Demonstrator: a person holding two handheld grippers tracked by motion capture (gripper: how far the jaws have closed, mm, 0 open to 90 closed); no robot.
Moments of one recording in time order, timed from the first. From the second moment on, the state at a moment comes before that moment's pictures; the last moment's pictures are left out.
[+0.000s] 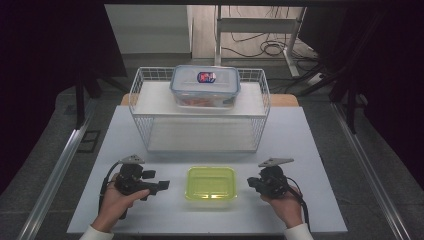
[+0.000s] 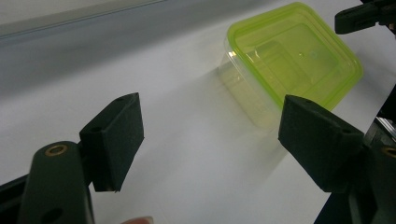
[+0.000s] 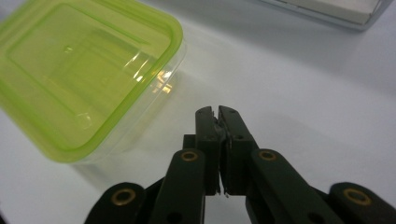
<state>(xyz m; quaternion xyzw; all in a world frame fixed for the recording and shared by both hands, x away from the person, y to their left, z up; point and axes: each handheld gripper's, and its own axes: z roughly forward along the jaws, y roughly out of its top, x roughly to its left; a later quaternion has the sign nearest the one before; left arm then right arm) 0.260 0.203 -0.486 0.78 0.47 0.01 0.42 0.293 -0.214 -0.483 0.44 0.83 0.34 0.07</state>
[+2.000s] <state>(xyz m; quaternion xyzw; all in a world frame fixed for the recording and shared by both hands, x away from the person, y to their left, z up) 0.292 0.138 -0.519 0.72 0.51 -0.14 0.44 0.310 -0.194 -0.510 0.48 0.75 0.44 -0.09</state>
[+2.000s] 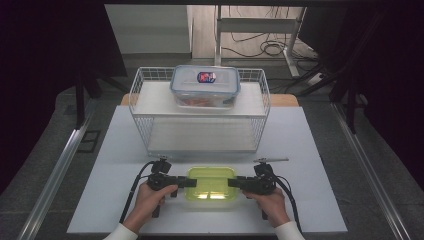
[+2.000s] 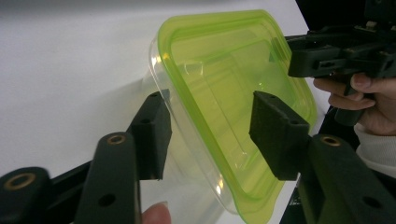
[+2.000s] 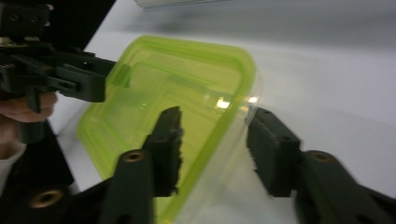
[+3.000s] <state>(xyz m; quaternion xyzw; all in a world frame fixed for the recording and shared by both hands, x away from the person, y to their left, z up) 0.270 0.145 -0.501 0.73 0.48 -0.07 0.48 0.292 -0.203 -0.495 0.47 0.74 0.48 -0.09</state>
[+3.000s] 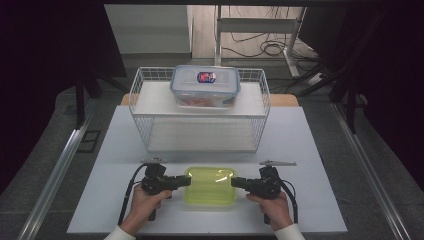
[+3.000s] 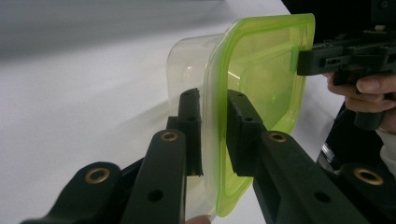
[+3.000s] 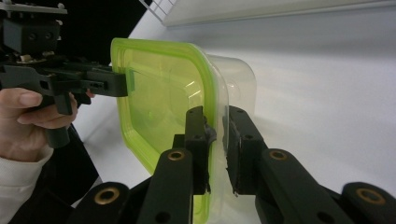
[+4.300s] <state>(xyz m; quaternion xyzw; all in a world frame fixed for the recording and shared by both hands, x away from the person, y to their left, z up) 0.255 0.154 -0.475 0.73 0.45 -0.04 0.52 0.278 -0.199 -0.464 0.41 0.75 0.52 -0.02</state>
